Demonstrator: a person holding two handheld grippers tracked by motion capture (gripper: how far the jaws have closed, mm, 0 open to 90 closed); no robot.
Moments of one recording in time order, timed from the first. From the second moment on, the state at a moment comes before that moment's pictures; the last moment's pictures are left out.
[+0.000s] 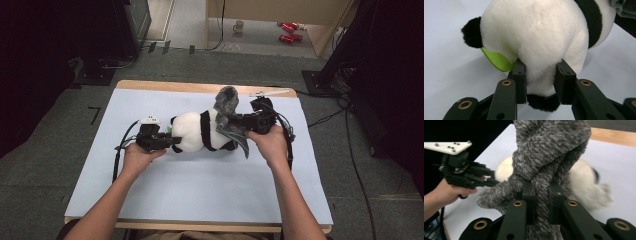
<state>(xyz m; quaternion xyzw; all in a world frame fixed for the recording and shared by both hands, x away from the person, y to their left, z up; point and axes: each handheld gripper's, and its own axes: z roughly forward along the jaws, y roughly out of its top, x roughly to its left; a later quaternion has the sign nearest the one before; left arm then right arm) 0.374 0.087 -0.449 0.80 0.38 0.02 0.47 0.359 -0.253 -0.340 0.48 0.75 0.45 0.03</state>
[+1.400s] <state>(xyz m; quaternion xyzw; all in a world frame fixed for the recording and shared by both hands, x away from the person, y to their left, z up) 0.373 0.082 -0.441 0.80 0.37 0.02 0.46 0.367 -0.213 -0.383 0.48 0.78 0.40 0.05</state>
